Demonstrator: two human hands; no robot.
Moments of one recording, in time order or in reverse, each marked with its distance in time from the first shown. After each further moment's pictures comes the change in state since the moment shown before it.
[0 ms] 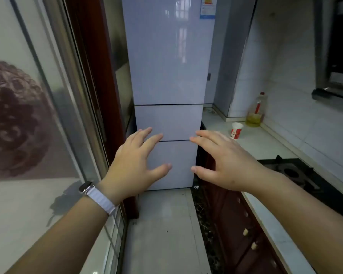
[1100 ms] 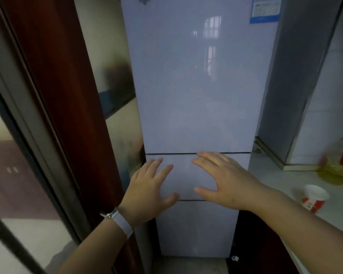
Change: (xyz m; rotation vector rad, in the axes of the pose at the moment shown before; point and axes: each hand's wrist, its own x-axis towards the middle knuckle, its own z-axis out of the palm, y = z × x) left_hand 0.371 -0.227 0.171 0.227 -0.100 -0.114; right_hand 0.421 0.235 0.130 0.085 -0.063 -0.140
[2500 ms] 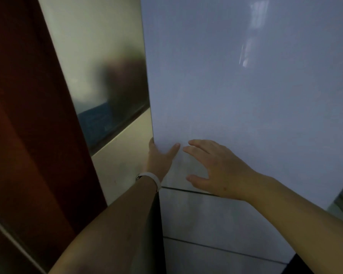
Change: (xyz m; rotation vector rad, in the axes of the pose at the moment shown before) left_hand 0.310 -0.170 0.102 -1.073 0.451 -0.678; right_hand 0.296 0.087 0.035 0.032 0.068 -0.241
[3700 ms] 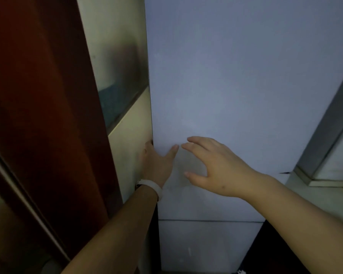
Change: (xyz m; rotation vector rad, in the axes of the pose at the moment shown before) left_hand -0.071 -0.010 -0.049 0.025 -0.097 0.062; right_hand -0.039 -0.090 0.013 -0.038 0.031 0.157
